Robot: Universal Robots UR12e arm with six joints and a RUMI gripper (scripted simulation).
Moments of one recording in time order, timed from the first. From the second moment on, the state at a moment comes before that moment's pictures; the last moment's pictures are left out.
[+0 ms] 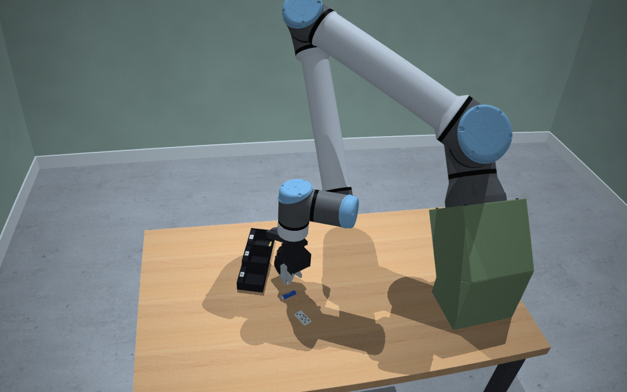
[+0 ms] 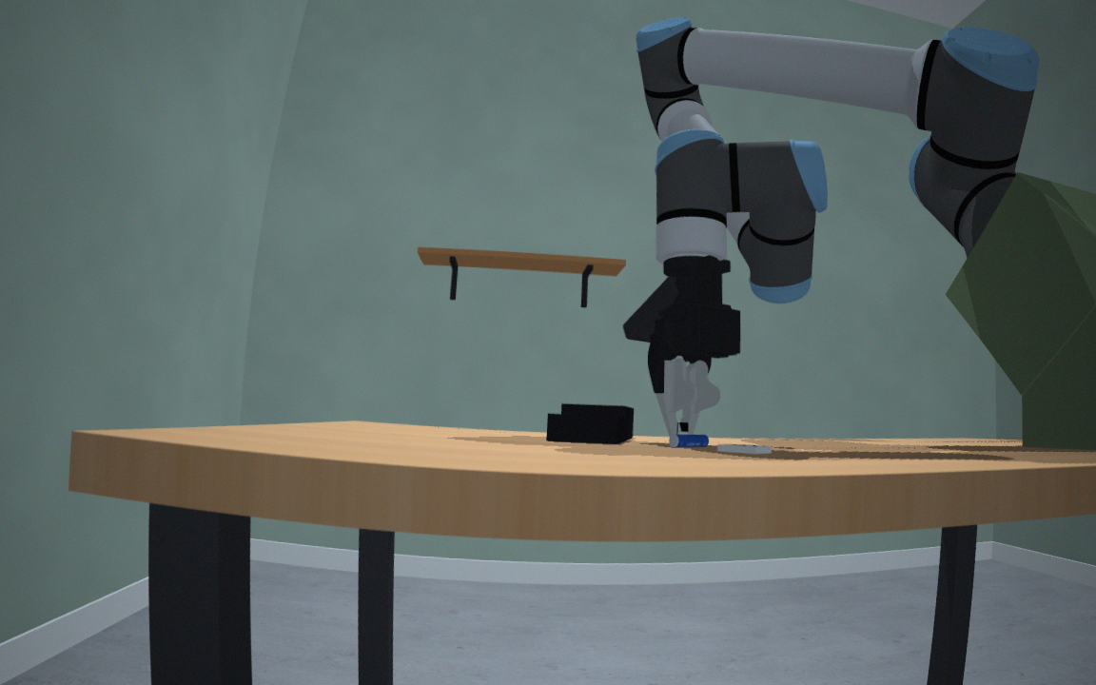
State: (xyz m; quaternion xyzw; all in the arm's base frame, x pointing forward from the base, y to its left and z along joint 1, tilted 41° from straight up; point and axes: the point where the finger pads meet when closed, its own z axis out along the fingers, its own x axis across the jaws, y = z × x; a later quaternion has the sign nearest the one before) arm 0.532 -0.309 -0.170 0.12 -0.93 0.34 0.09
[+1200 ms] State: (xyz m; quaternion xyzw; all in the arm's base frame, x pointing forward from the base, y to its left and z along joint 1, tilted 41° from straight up) arm 0.537 -0.270 -0.125 0.12 -0.93 0.34 0.09
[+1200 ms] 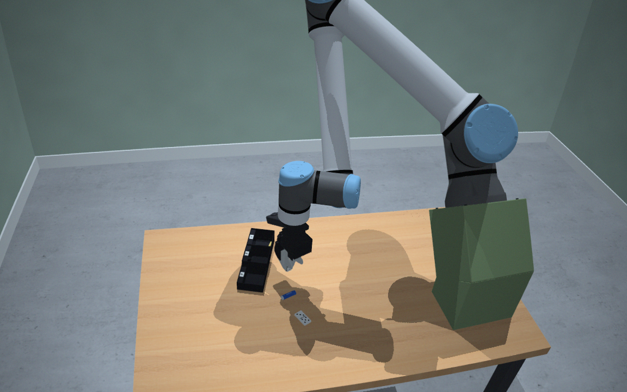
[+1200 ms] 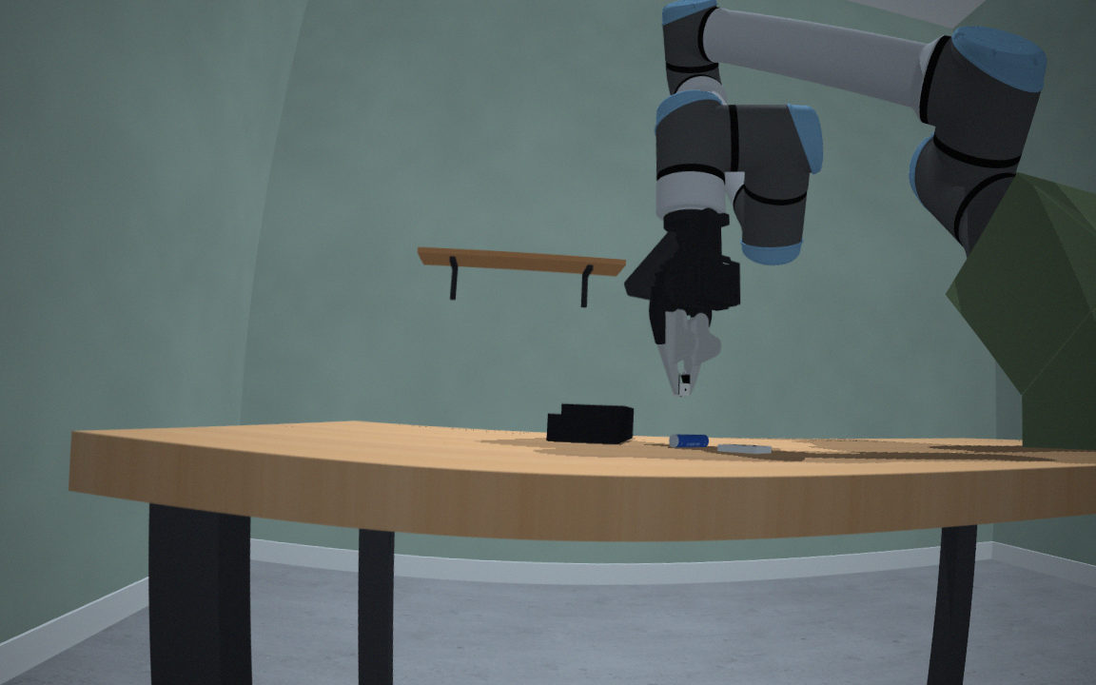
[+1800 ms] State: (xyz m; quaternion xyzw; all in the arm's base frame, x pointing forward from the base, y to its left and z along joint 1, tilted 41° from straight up) arm 0.549 -0.282 -0.108 0.04 -0.94 0.34 0.05
